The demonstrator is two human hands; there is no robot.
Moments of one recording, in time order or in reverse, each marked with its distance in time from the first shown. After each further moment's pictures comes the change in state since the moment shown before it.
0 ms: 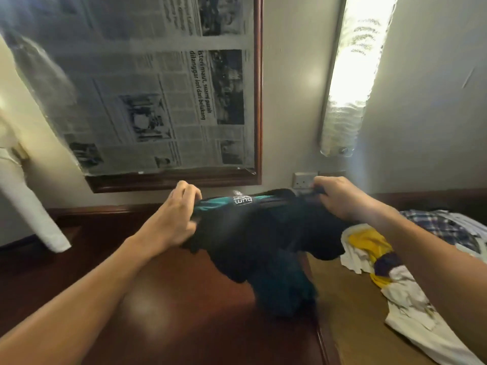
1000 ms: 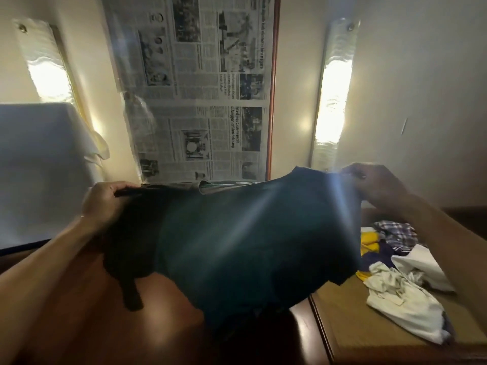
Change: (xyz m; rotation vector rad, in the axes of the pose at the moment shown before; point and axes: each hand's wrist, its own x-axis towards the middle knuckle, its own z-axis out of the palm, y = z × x) left_hand -0.225 -0.056 -0.196 -0.295 0.421 -0.215; right_hand -0.217 -0.130 -0.102 0.262 0.334 0.007
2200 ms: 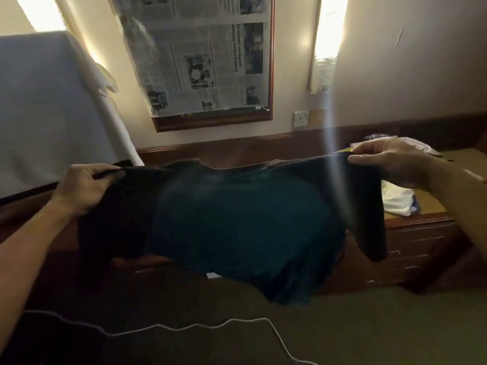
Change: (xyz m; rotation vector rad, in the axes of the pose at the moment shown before) left_hand -0.171 -0.046 -0.121 -0.032 -0.185 -0.208; right_hand -0.216 -0.053 0.035 0.515 -0.327 0.415
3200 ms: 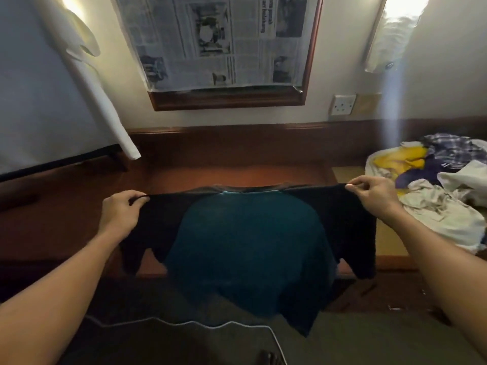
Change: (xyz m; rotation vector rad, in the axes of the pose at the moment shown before) left_hand 0.117 -0.127 0.171 0.270 0.114 -0.179; right_hand 0.258 0.149 0.040 -0.561 0.383 -0.026
